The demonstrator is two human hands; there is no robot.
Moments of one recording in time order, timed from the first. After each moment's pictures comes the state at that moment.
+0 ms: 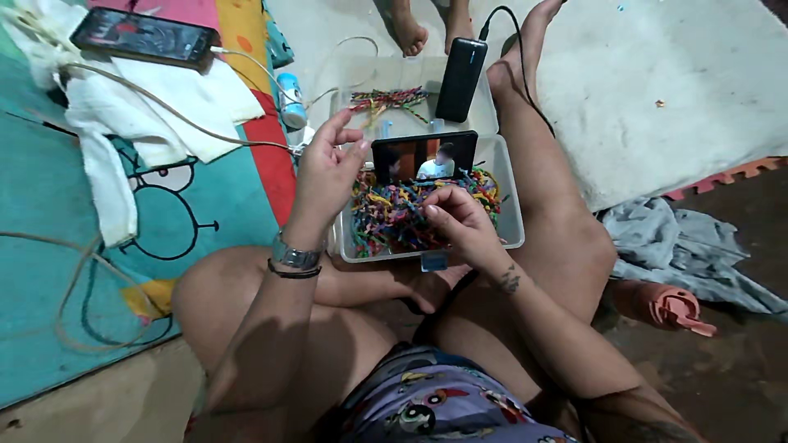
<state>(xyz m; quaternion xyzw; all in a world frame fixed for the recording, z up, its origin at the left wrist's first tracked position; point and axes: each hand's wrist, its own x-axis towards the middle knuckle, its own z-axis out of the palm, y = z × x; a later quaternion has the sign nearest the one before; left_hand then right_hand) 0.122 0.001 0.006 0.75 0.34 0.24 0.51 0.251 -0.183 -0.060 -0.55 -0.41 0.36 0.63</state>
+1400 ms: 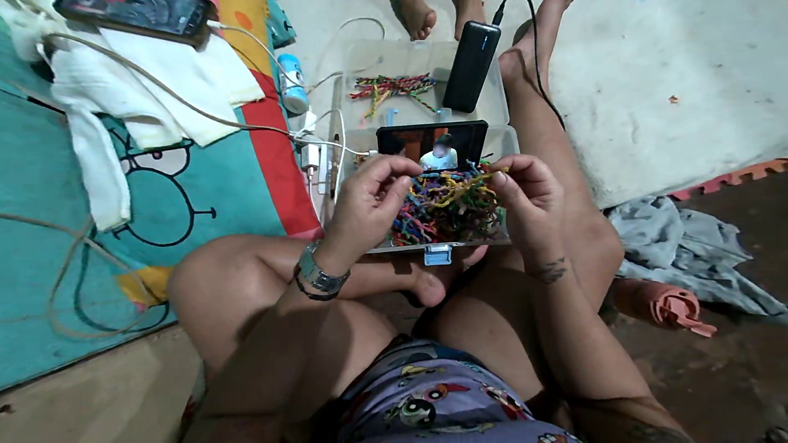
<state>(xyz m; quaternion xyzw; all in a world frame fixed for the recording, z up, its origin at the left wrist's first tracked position) 0.105 -0.050 -0.011 0.81 0.17 0.26 0.50 0.294 -0.204 -0.052 -0.58 -0.43 0.20 0.67</state>
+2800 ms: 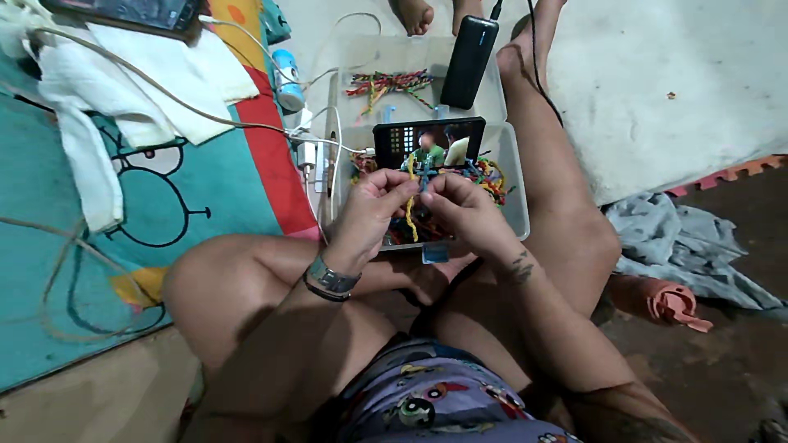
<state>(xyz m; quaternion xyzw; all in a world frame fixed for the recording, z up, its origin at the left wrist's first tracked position) 0.110 -0.067 -0.020 0.60 0.34 0.17 0.70 0.256 -0.177 -0.037 -0.64 -0.36 0.43 0.53</state>
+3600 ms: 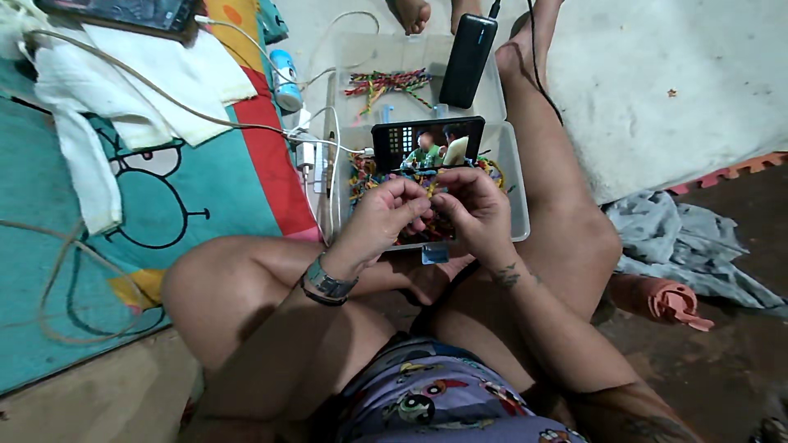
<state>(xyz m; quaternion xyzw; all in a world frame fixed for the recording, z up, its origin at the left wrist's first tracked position) 0.110 -0.065 -0.020 0.63 0.25 0.10 0.73 0.252 -0.181 -0.061 -0.58 -0.47 0.18 0.64</state>
